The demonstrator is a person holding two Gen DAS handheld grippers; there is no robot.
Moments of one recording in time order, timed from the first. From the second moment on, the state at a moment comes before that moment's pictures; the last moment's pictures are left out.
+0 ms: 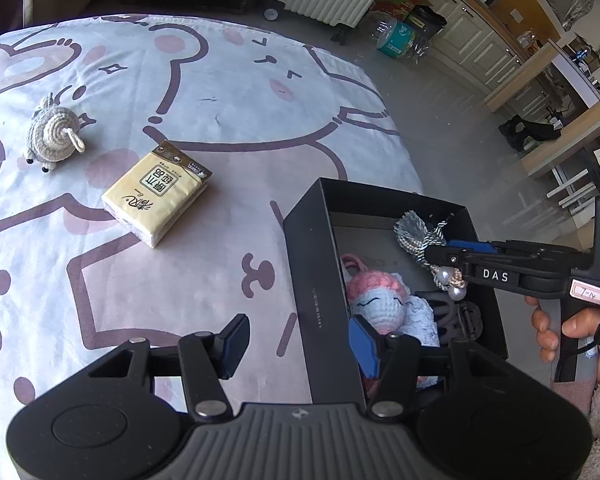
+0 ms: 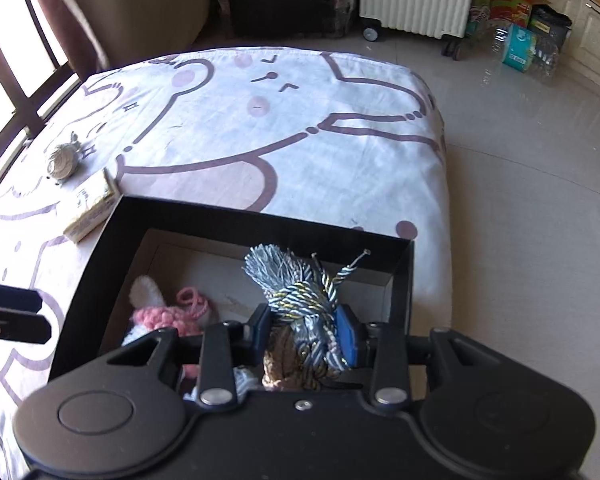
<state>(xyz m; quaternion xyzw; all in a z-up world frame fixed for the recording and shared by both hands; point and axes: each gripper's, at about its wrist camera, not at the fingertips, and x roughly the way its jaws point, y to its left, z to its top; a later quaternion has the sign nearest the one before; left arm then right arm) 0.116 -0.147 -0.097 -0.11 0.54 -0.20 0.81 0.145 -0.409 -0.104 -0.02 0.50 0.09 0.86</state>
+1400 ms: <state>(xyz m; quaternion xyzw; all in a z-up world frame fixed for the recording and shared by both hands) 0.110 -0.146 -0.082 -0.08 0.53 -0.21 0.82 0.073 -0.358 -0.061 0.09 0.49 0.06 0.87</state>
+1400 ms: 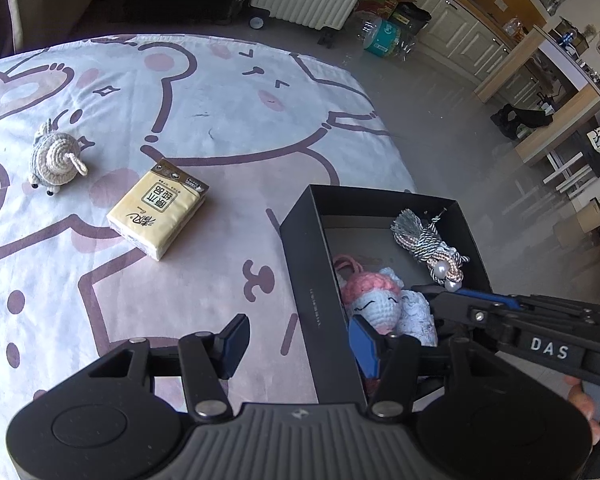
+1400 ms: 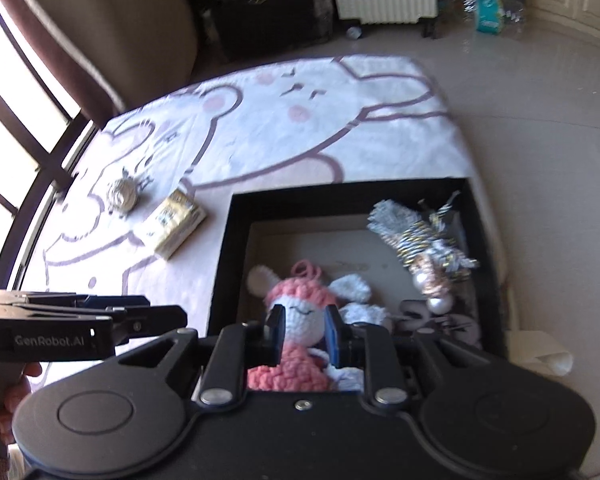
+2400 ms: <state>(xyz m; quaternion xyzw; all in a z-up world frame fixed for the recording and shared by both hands) 0.103 -0.152 -0.073 0.00 0.49 -0.20 0.85 0.024 -0.373 -0.044 0.04 0.43 -0.09 0.90</state>
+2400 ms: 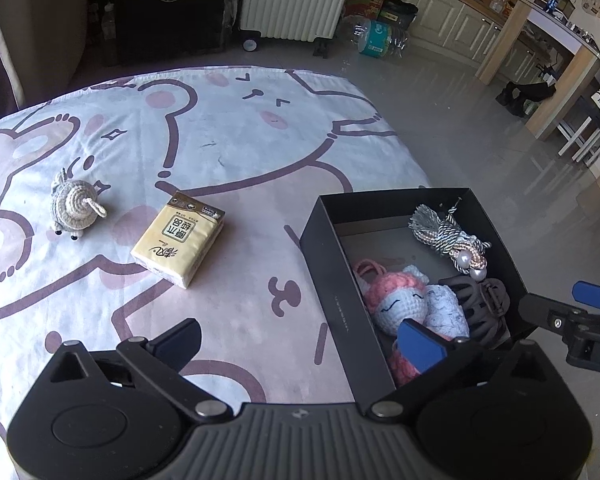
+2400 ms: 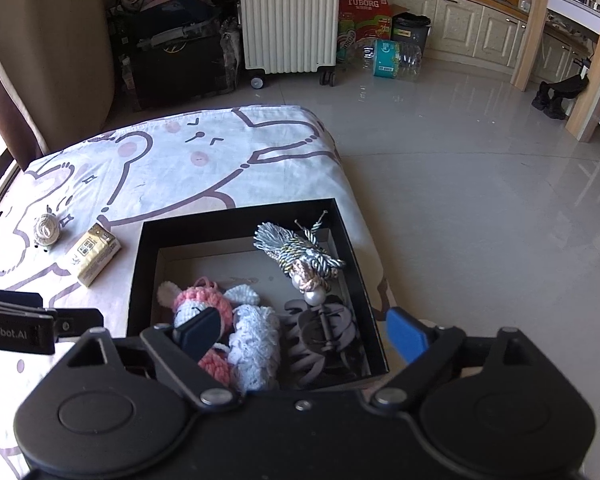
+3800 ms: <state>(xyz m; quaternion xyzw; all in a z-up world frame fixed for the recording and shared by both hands) 0.136 -0.095 -0.078 0.00 0.48 -0.15 0.87 0.059 -0.349 -0.045 0.01 0.41 -0.08 0.91</state>
